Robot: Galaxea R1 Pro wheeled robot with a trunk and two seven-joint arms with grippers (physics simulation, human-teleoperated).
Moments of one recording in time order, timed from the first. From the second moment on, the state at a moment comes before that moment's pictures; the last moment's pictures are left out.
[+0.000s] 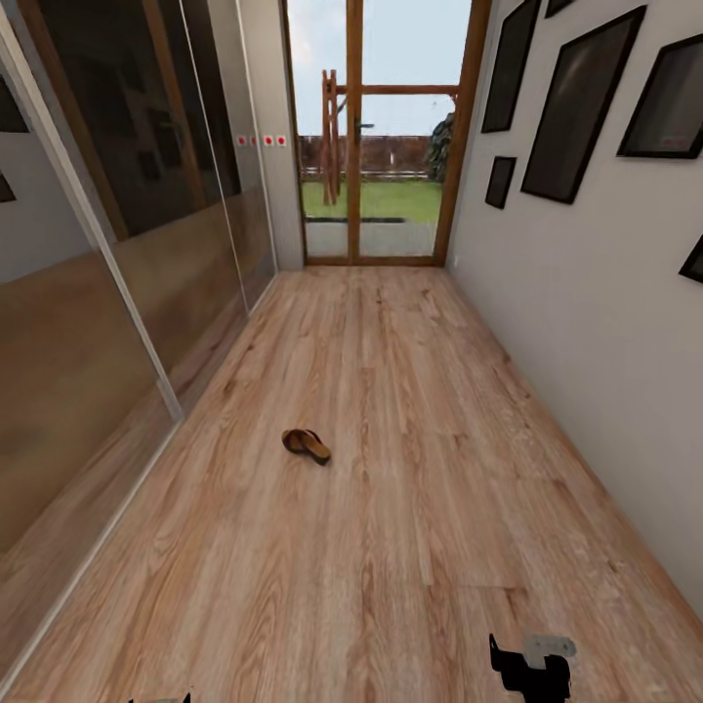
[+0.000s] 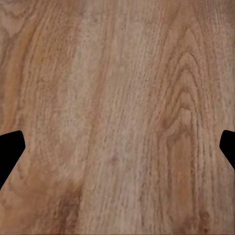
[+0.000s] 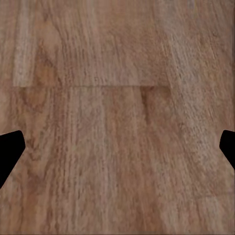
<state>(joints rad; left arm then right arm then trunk) -0.16 0.14 0.21 -0.37 0.03 -0.50 -0.21 -0.40 -0.06 -0.35 -0.18 0.31 -0.46 -0.09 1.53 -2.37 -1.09</state>
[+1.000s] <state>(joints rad) -0.16 0.14 0.22 -0.36 0.03 -0.50 -0.21 -0.40 -0.06 -0.35 -0.20 0.31 -0.47 -0.09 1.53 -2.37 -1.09</state>
